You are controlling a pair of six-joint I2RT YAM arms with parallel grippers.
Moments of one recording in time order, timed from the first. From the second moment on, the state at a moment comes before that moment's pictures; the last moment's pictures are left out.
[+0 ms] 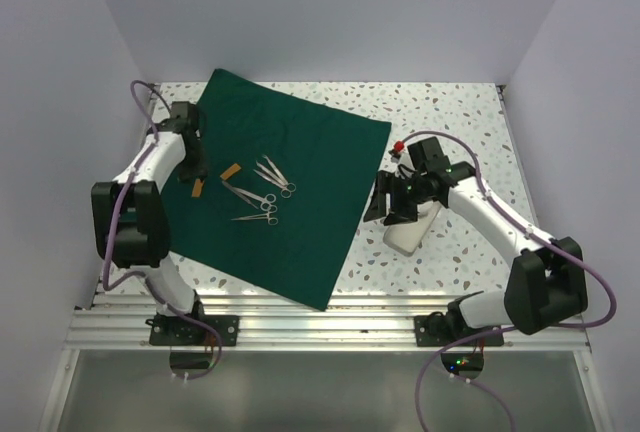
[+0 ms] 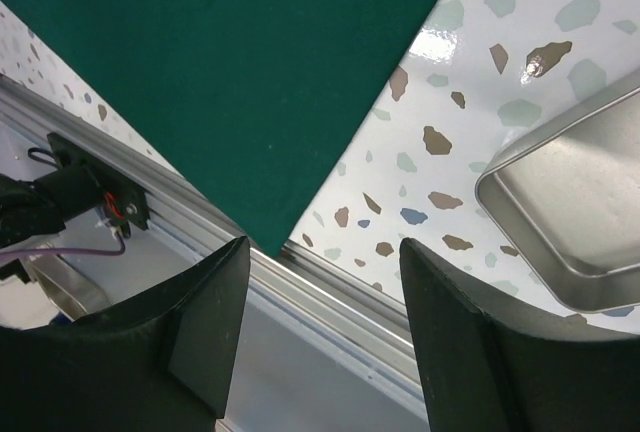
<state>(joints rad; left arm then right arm) 0.04 1.74 1.32 -0.76 -0.19 -0.25 0.35 1.38 1.00 -0.73 -0.46 0.45</state>
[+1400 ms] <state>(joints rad) -0.16 2.09 1.43 -0.78 -0.71 -0.22 0.35 1.42 0.95 -0.72 -0.52 0.39</state>
